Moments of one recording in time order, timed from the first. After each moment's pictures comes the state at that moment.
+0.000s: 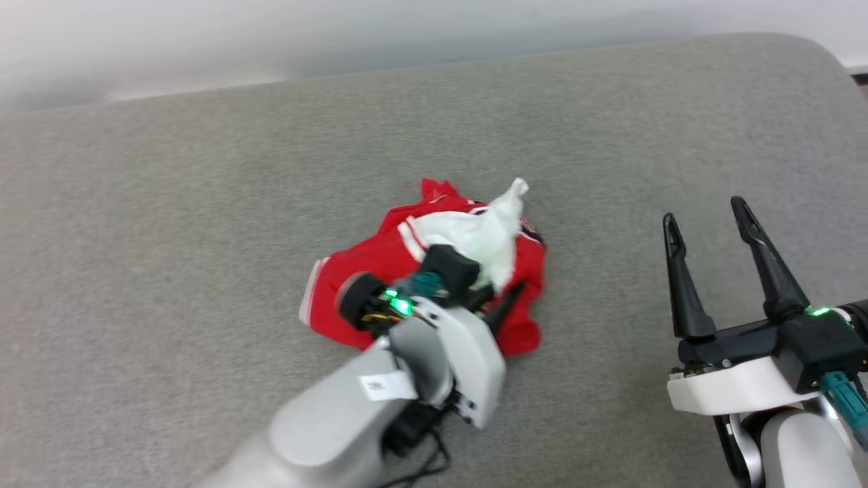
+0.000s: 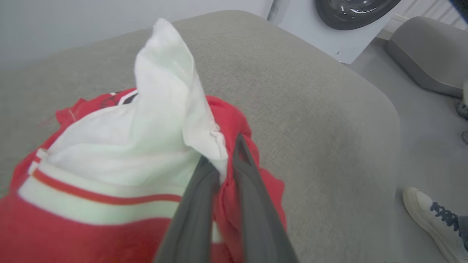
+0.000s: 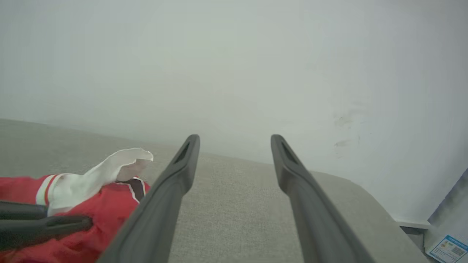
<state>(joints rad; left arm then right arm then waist) -0.69 0.27 -0.99 0.30 -0.77 0.06 0.04 -0.15 -0.05 0.02 -0.09 -0.07 0.13 -0.24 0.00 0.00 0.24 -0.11</state>
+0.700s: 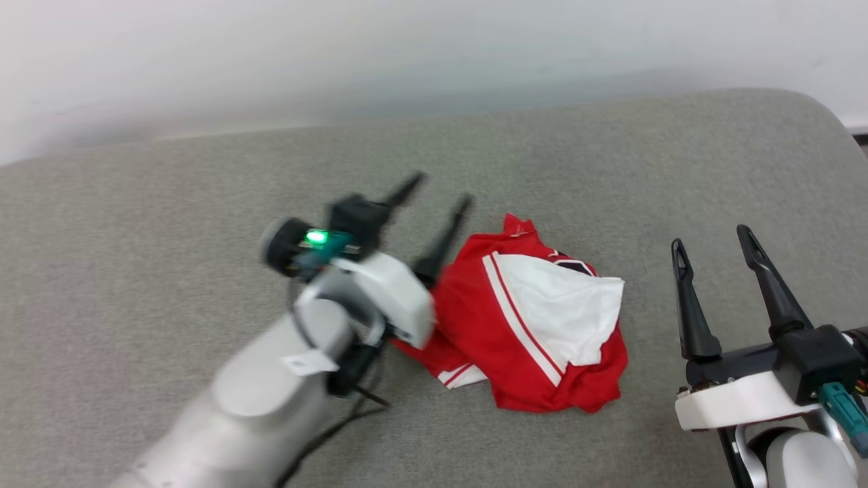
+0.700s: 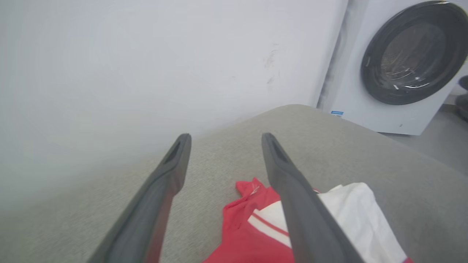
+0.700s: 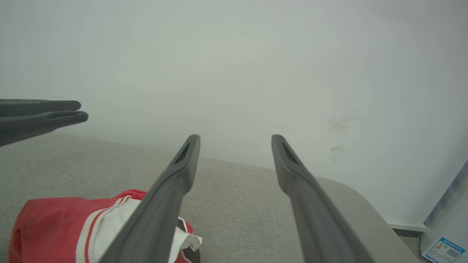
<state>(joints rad) -0.75 0.26 -0.89 0.48 -0.70 0.04 -0.26 -0.10 -0.05 -0.01 -0.07 -0.08 0.13 -0.22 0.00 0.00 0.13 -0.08</state>
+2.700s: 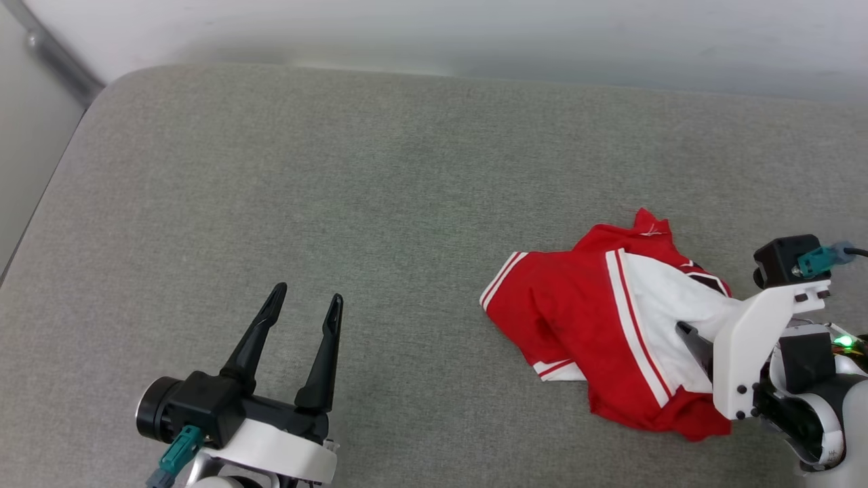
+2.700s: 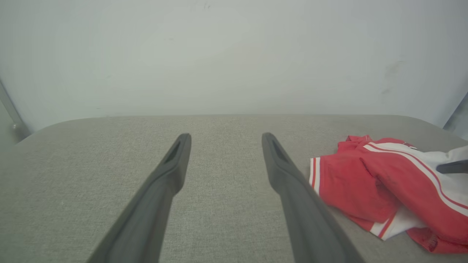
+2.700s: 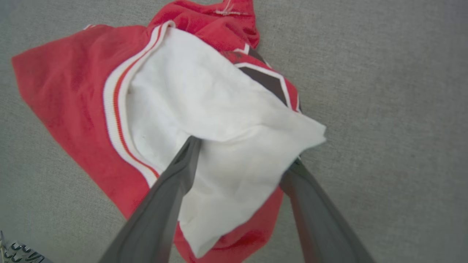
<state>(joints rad) -0.03 0.15 -0.16 -0.05 -0.22 -0.13 -0.26 -0.21 -0.16 -0.05 -0.11 0.24 0.13 0.97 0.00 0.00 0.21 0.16</state>
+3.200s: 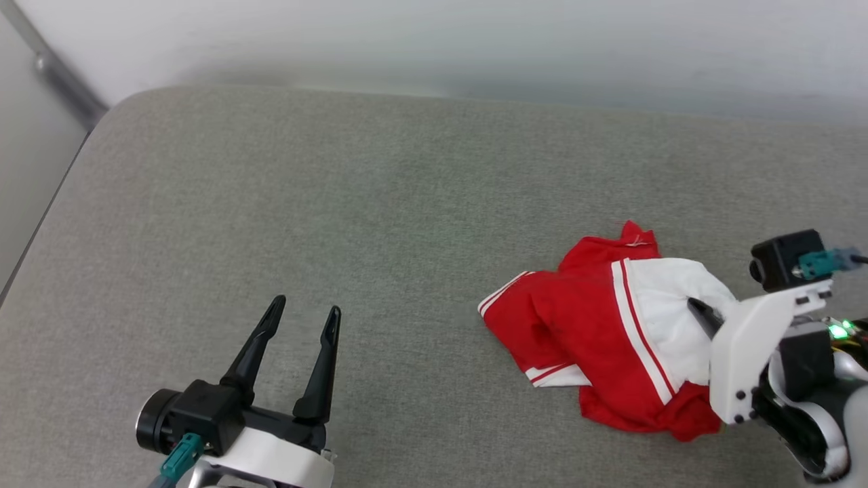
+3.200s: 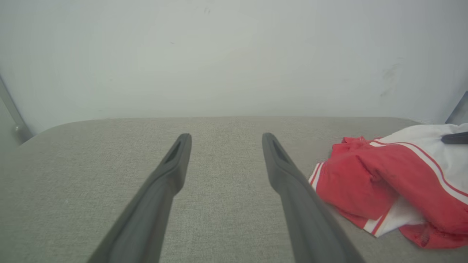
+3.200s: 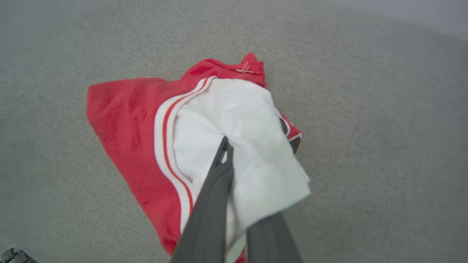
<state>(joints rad) -0.01 0.15 -0.16 -0.03 -0.22 -0.13 -0.26 -0.21 -0.21 0.02 -0.14 0.27 0.13 0.84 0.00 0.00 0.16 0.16</state>
